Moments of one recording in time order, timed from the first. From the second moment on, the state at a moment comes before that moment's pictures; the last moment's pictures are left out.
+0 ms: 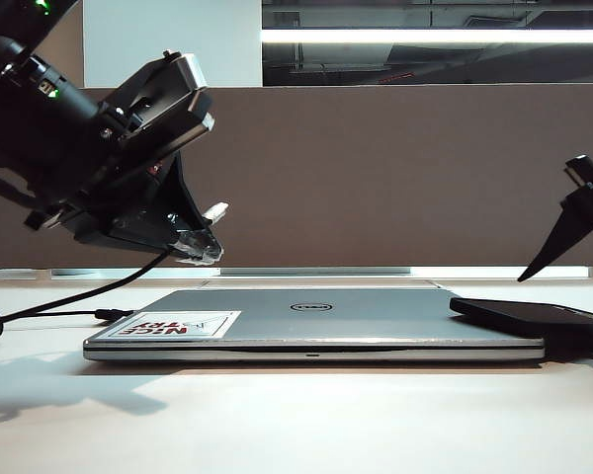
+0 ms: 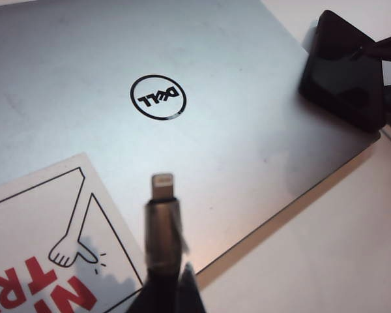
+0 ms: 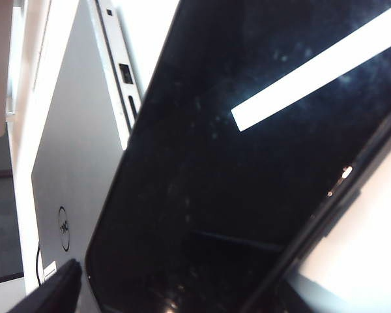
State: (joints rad) left arm -0.66 1.25 0.52 0.17 0.12 -0.21; right arm 0.02 1.39 0.37 0.37 -0.48 0.92
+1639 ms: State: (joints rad) left arm -0.66 1.25 0.52 0.17 0.12 -0.21; right arm 0.02 1.46 0.38 0.46 -0.48 0.92
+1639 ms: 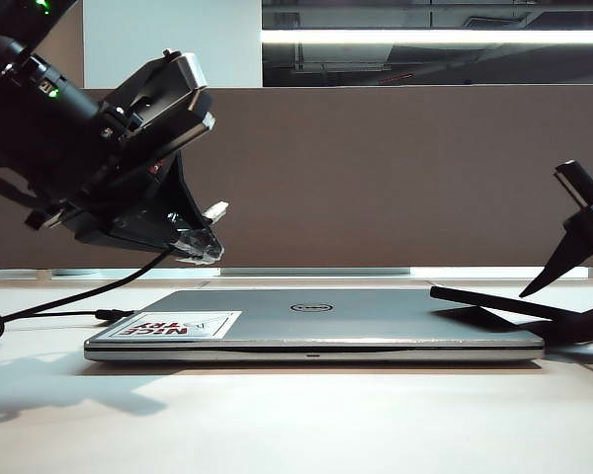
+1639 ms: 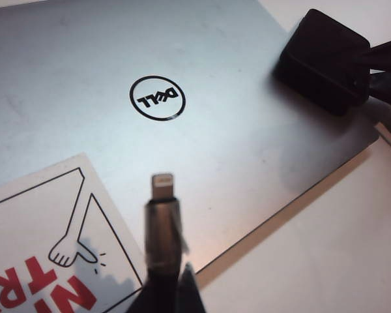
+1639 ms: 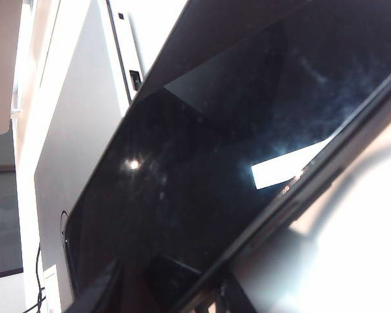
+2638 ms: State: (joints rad) left arm -0.66 1.25 0.52 0.17 0.12 -0.21; right arm 0.02 1.48 0.38 0.52 -0.45 0.84
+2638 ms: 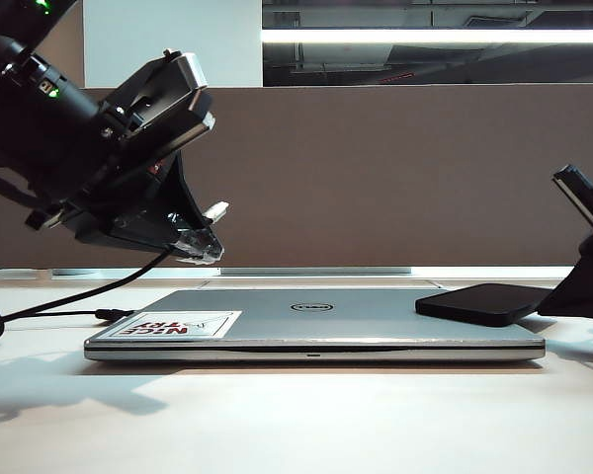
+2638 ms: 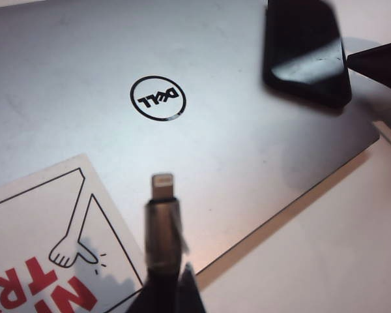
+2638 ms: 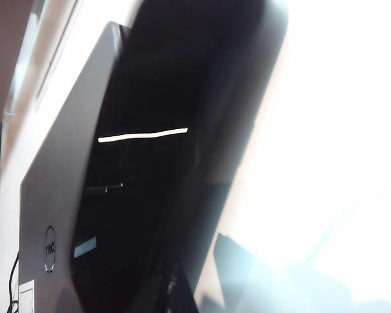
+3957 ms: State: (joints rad) left arm -0.66 1.25 0.52 0.17 0.12 -0.21; right arm -0.14 1.60 0.49 0.54 -0.76 0.95
